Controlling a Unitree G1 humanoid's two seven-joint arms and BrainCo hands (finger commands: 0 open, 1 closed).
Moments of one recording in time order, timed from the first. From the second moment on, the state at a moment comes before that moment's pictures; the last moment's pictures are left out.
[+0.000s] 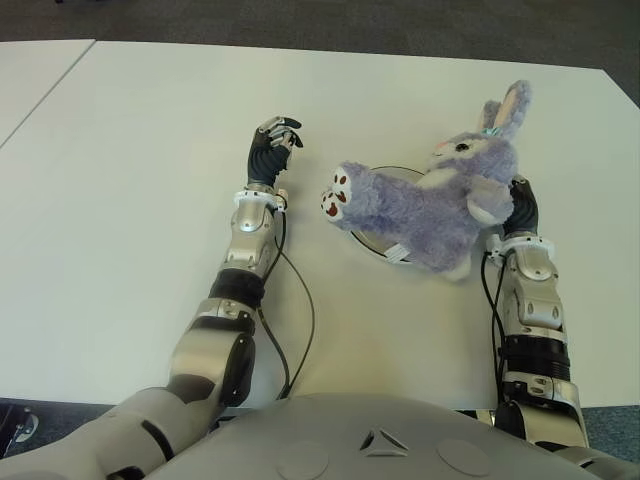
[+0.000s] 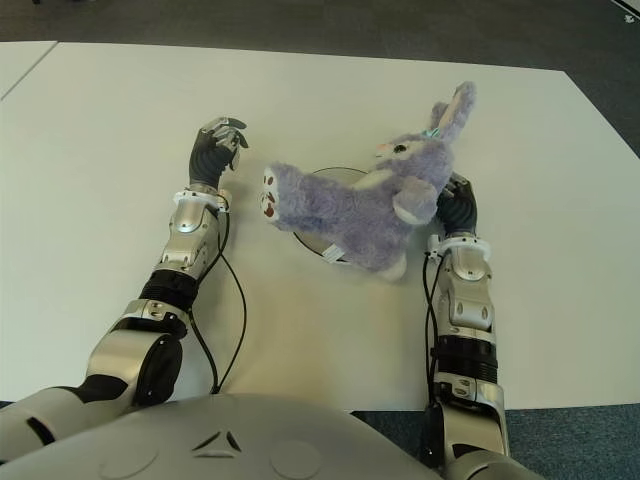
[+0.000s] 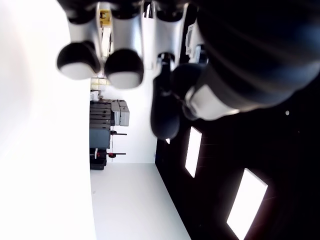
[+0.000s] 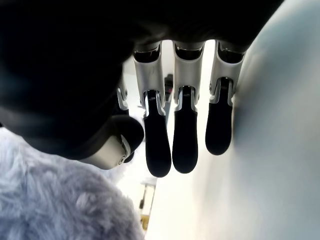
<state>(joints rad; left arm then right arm) -0.45 -0.08 0.09 0.66 -0.04 -0.39 0.02 -0.12 -0.31 -0.24 0.09 0.04 0.11 0.00</state>
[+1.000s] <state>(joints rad) -0.43 -0.08 0.08 0.63 -0.04 -0.38 0.02 -0.12 -0.23 -0.12 0.02 0.01 0.14 -0.01</state>
